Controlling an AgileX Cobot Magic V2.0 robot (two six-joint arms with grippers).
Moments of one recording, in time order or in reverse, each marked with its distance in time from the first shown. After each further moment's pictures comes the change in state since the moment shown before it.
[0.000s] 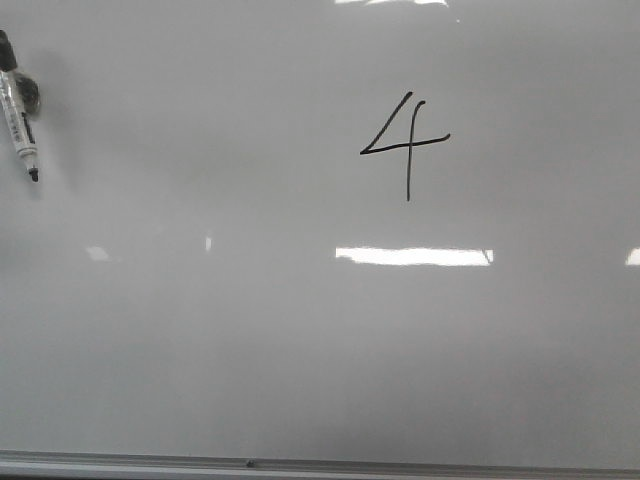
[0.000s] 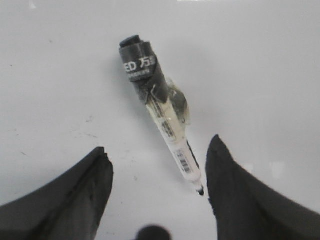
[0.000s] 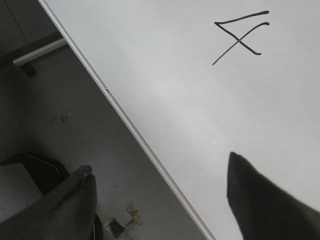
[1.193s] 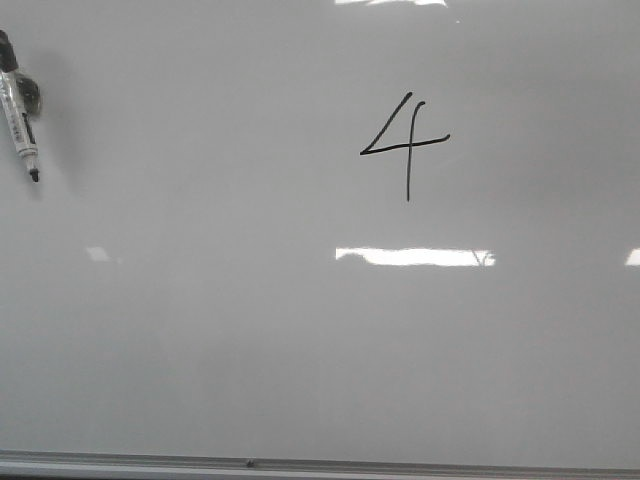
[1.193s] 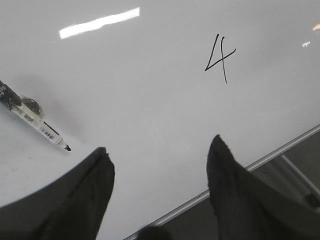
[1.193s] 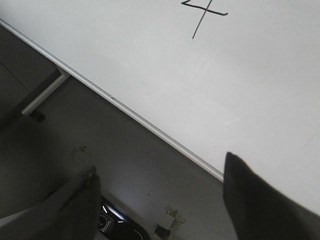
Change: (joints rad) left arm -0.432 -0.549 -0.087 -0.063 0.555 0.080; right arm 0.000 -0.217 0.000 -0.091 0.135 0.403
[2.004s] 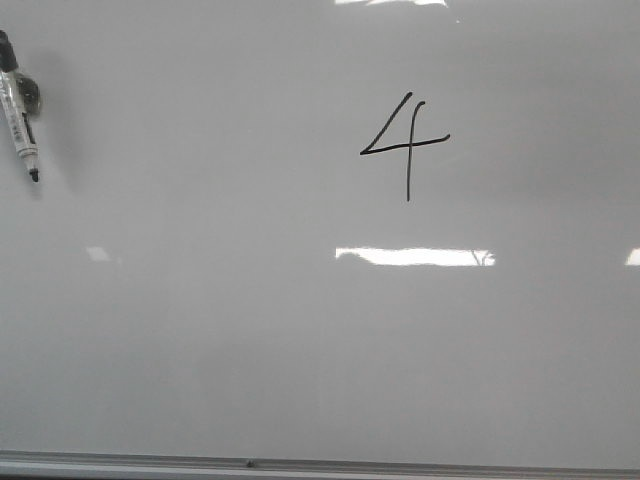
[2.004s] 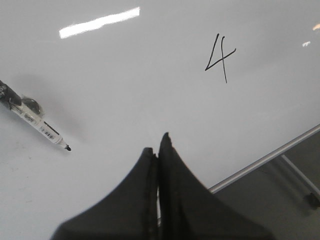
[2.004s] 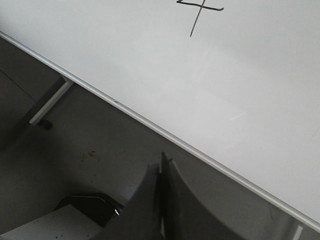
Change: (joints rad) left arm 0.000 0.000 0.000 0.000 0.002 0.000; right arm 0.000 0.000 0.000 0.000 -0.002 0.073
